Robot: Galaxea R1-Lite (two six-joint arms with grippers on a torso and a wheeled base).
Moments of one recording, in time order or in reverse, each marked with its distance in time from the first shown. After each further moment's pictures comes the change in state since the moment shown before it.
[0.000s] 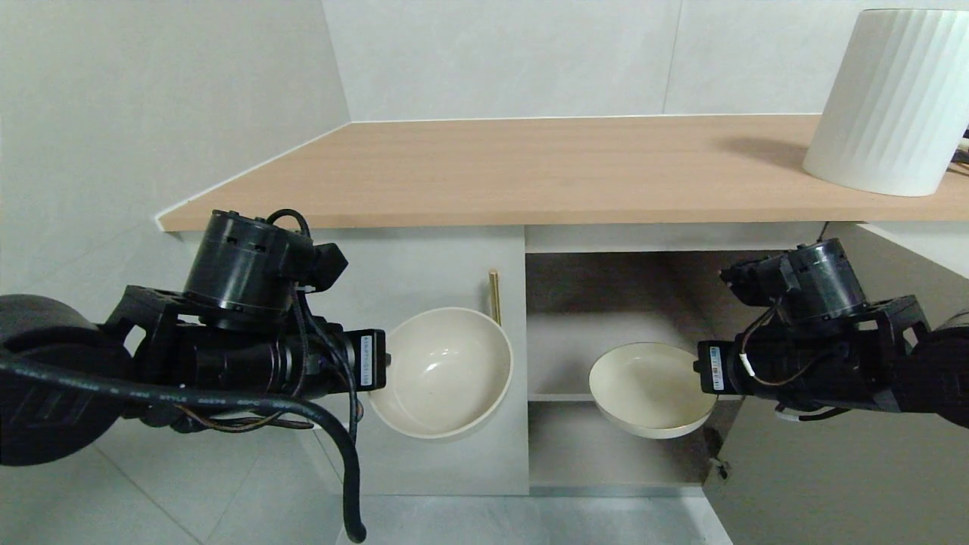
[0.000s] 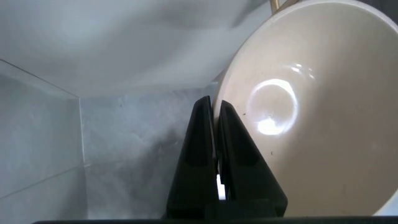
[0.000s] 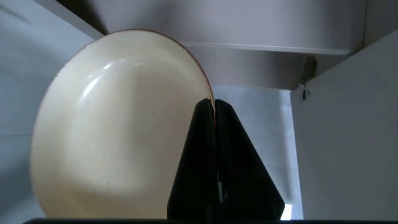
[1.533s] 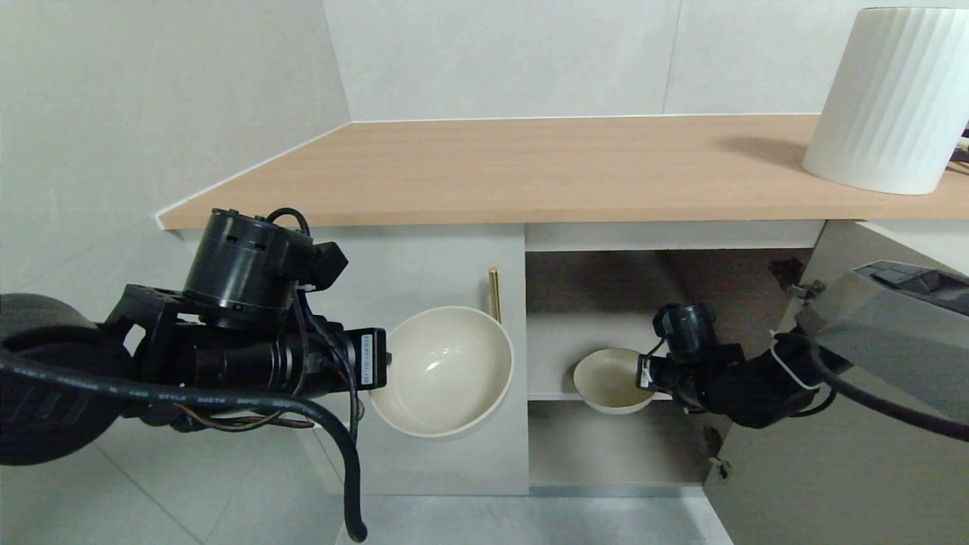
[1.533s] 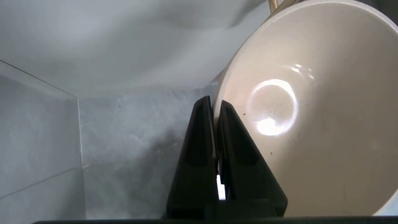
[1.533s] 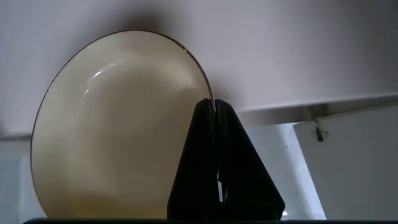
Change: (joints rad) left arm 0.000 0.000 -0.003 0.000 0.001 -0.005; right arm -0.080 0.595 -0.187 -0.438 -0.141 0.065
